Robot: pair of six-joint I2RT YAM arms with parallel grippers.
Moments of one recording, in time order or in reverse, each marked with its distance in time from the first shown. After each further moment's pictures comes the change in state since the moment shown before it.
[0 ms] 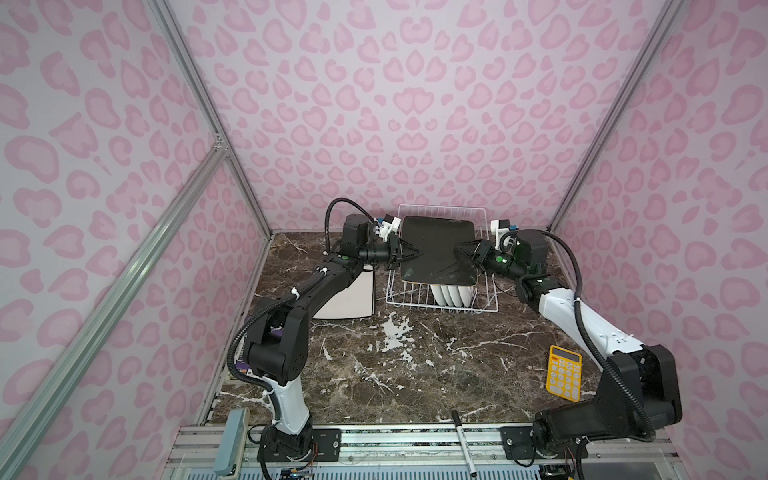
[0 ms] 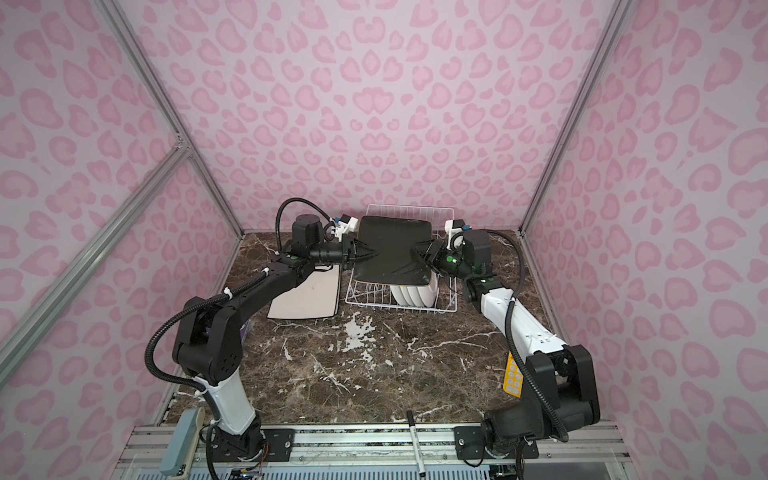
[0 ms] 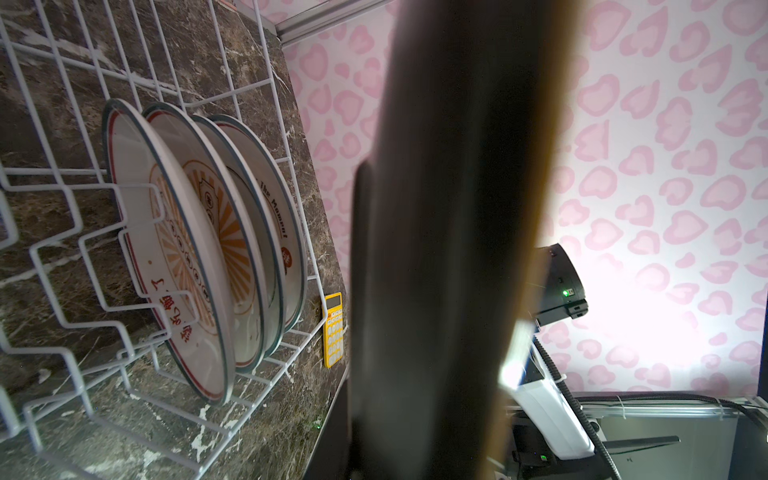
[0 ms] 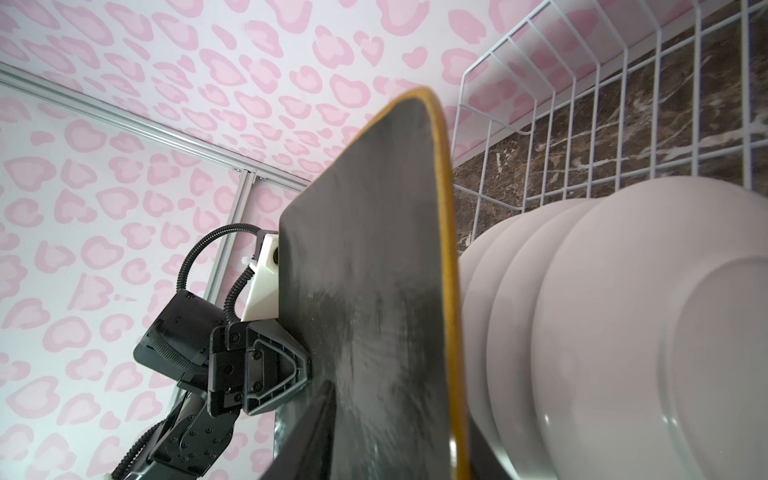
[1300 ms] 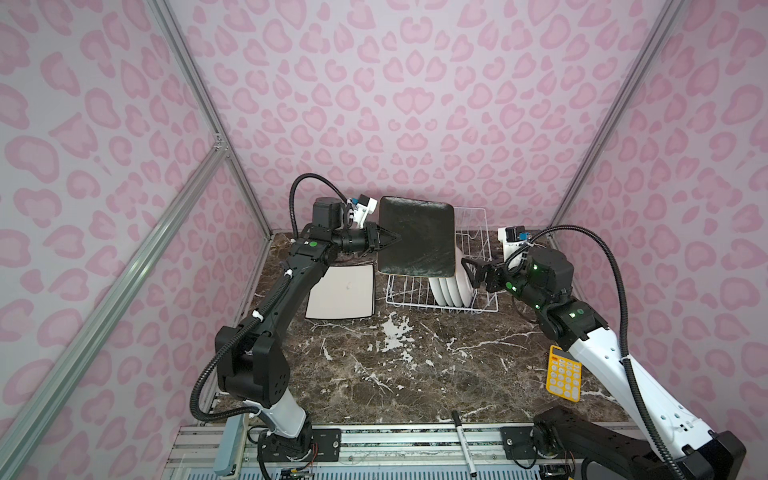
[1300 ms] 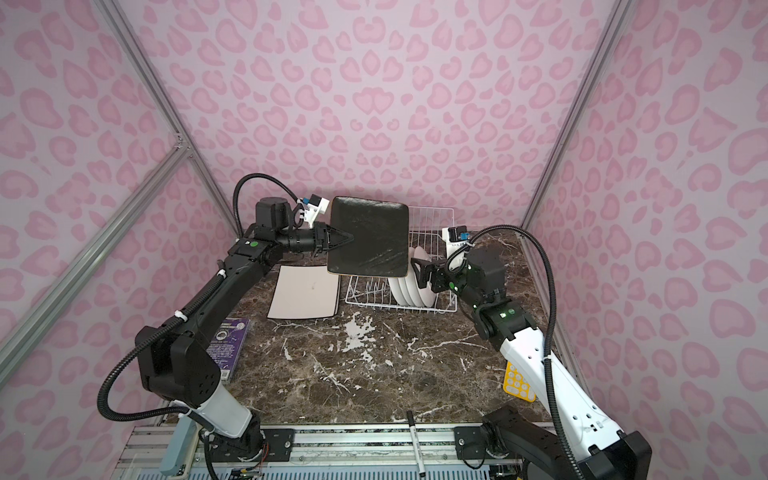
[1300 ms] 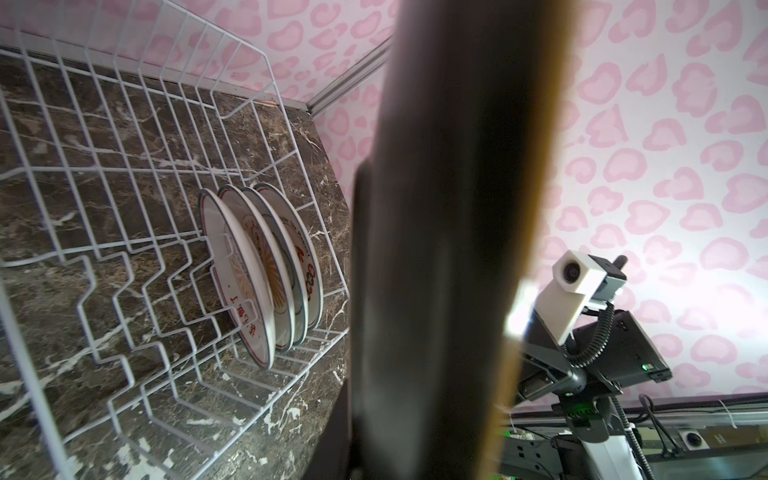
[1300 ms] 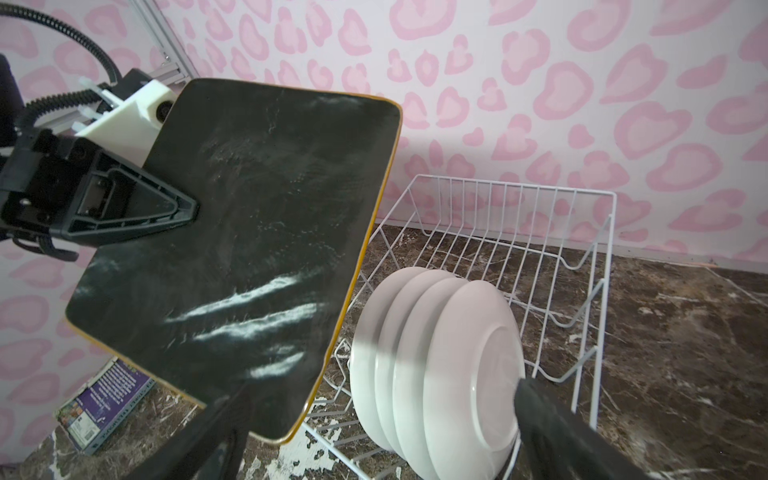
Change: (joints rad) left arm 0.130 -0.191 0.144 -0.488 -0.088 0.386; right arm 0.196 -0.382 -0.035 -0.340 0.484 -0.758
